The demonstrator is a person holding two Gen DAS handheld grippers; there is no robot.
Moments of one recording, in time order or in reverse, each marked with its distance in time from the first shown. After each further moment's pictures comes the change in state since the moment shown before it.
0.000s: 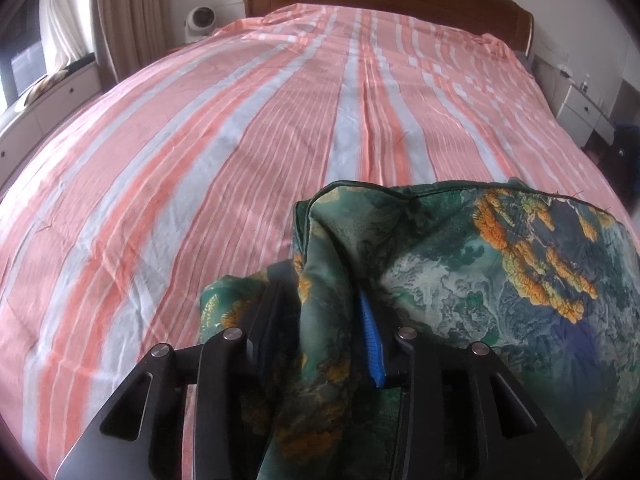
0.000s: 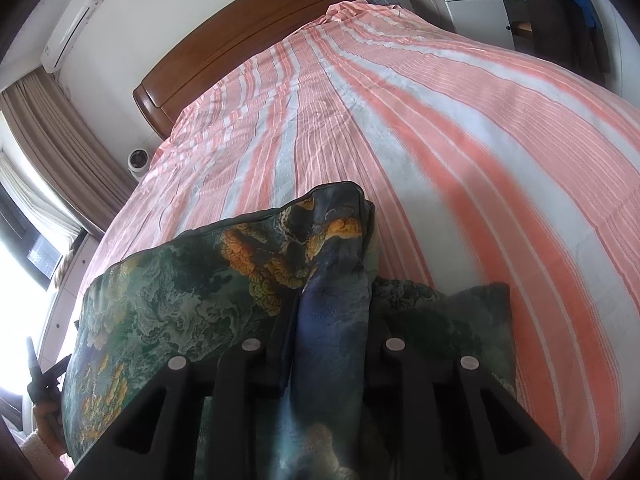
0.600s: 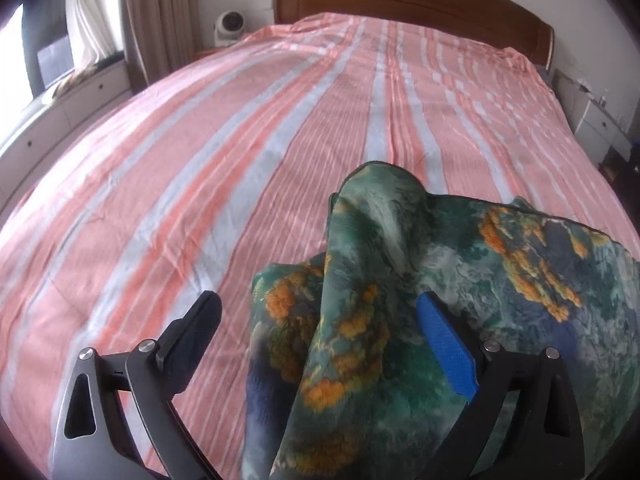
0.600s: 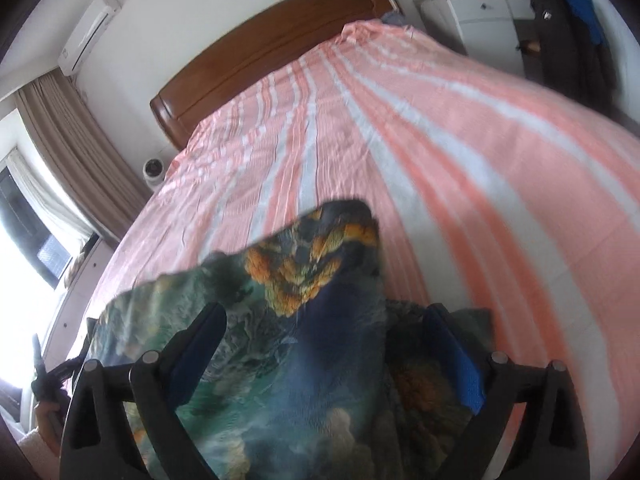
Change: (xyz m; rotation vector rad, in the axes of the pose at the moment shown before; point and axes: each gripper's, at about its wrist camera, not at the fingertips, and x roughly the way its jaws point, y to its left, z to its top) left arm -0.057 0.004 -0.002 -0.020 -0.042 0.092; right arm -0.042 0.010 0.017 -0.028 -0.084 0.031
